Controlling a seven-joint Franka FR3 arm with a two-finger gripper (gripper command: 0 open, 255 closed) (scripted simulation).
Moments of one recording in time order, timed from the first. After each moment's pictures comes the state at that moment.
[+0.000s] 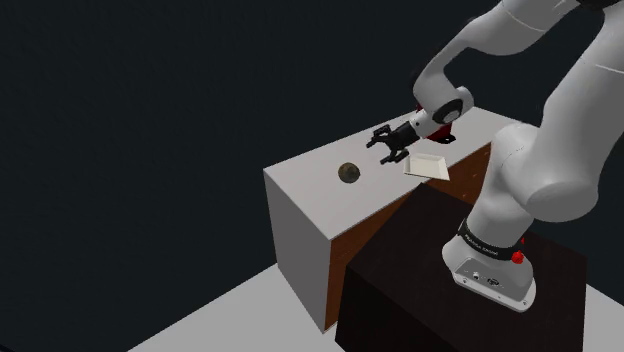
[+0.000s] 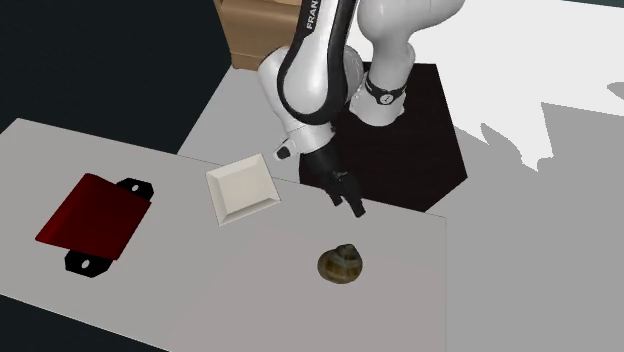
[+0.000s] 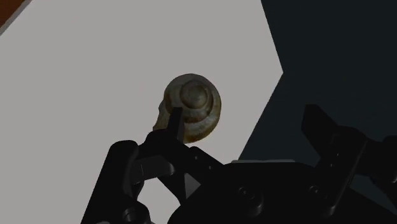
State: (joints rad) arm 0.48 -0.14 -1.08 -2.73 1.33 2.43 -0.87
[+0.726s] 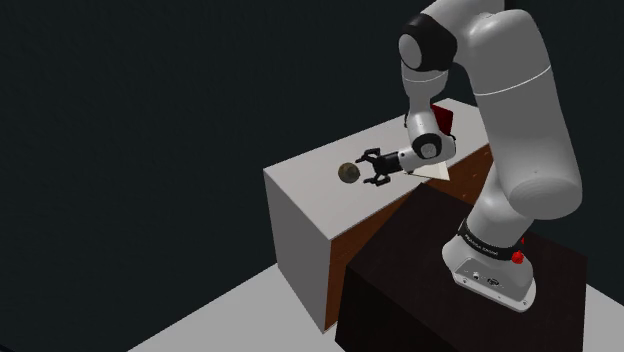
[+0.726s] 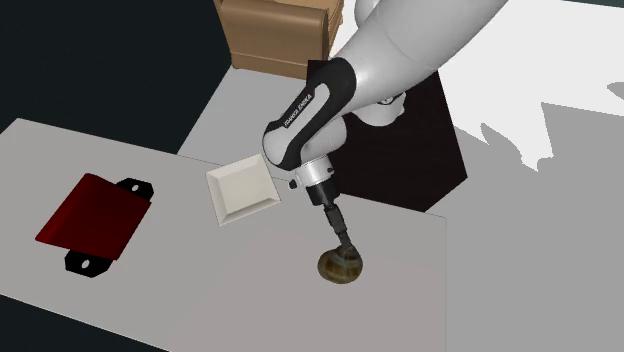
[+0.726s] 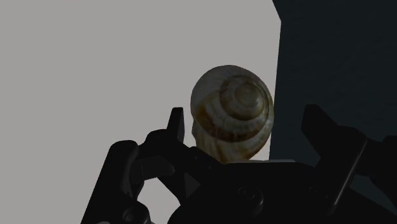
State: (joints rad) arm 0.26 0.60 -0.81 -2.60 2.09 1.76 -1.04
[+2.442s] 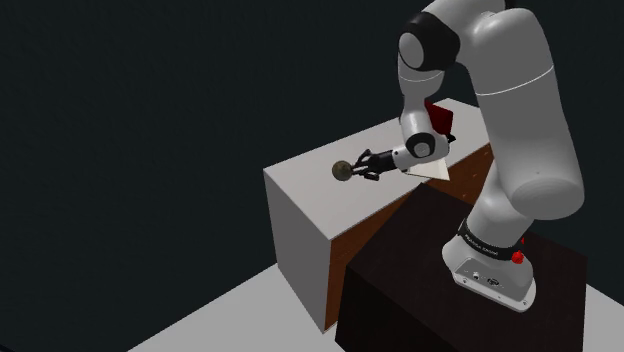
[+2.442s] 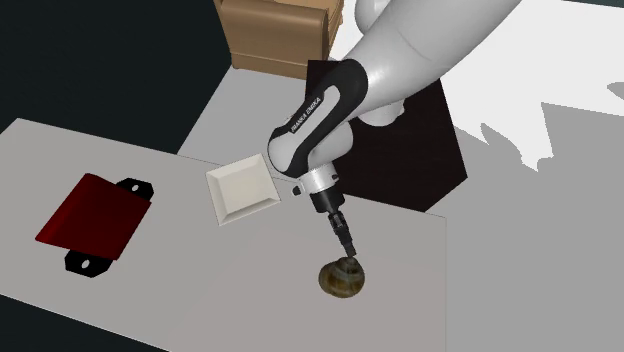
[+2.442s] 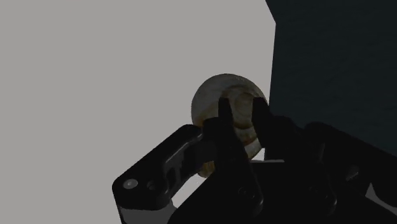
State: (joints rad) arm 0.29 0.59 -0.79 -2.58 2.12 1.79 -1.01
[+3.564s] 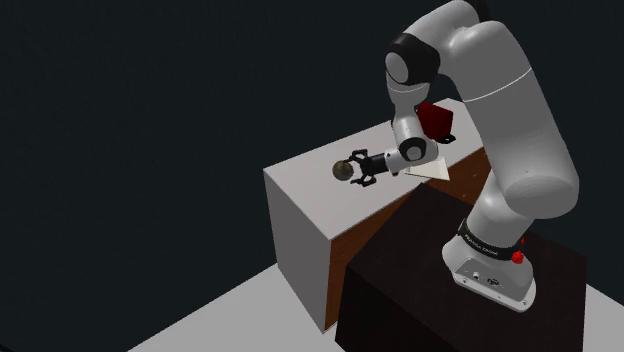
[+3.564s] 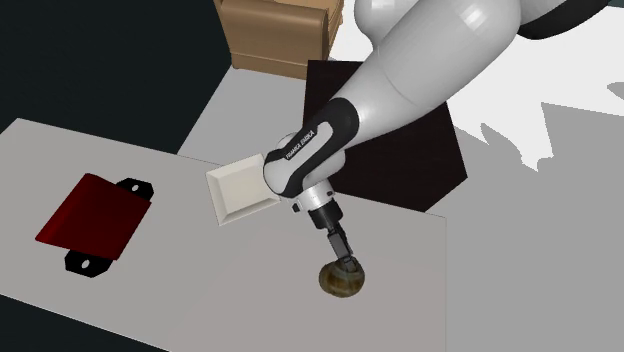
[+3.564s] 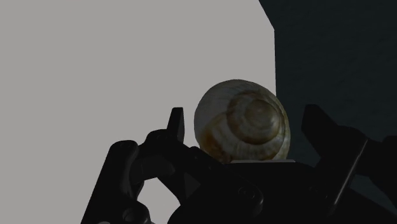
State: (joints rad) arm 0.21 0.72 -0.70 -2.46 2.13 1.70 -0.91
